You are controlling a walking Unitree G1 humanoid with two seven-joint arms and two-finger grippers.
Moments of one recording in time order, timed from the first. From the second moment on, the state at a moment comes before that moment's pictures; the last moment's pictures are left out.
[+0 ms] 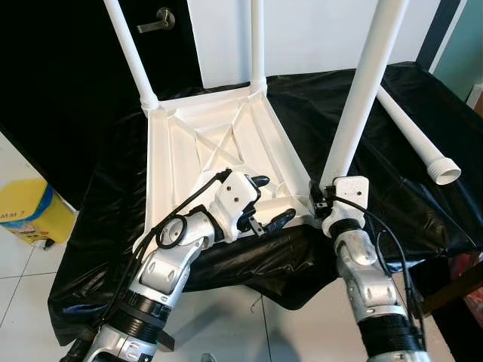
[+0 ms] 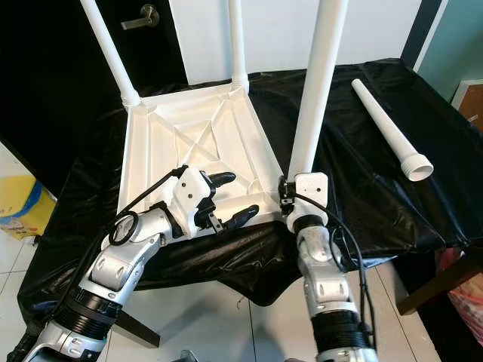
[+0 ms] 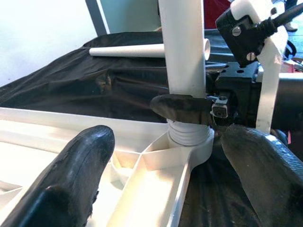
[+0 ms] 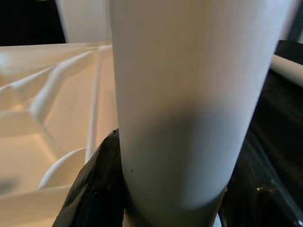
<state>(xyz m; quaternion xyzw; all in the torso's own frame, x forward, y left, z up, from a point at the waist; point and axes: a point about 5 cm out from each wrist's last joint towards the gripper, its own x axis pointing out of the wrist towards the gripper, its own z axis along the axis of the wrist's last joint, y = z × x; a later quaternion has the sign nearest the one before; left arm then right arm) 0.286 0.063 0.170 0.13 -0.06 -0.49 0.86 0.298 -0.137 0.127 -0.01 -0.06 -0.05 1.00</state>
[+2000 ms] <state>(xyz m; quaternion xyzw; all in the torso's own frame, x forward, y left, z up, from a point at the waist) 0.284 0.066 0.173 0.13 -0.07 -0.48 0.86 0.328 -0.178 0.135 -0.09 -0.01 0.32 0.94</state>
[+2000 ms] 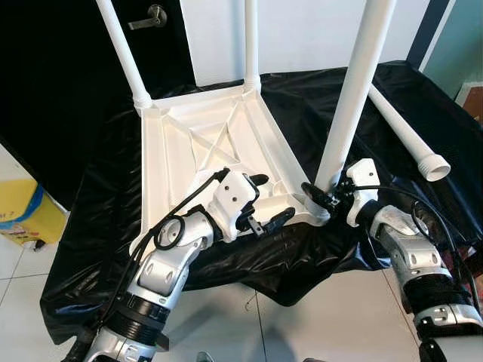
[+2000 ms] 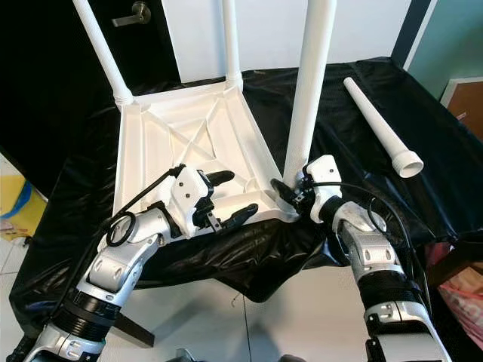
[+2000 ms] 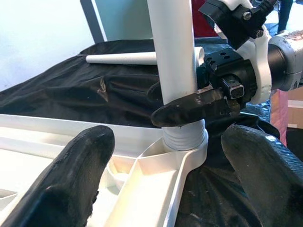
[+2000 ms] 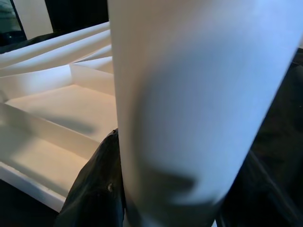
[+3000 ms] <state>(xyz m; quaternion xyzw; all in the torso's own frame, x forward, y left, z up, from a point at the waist) 0.320 0.088 0.163 0.13 0.01 -0.42 0.90 0.313 -0.156 0.125 -0.04 -0.04 0.07 1.00</state>
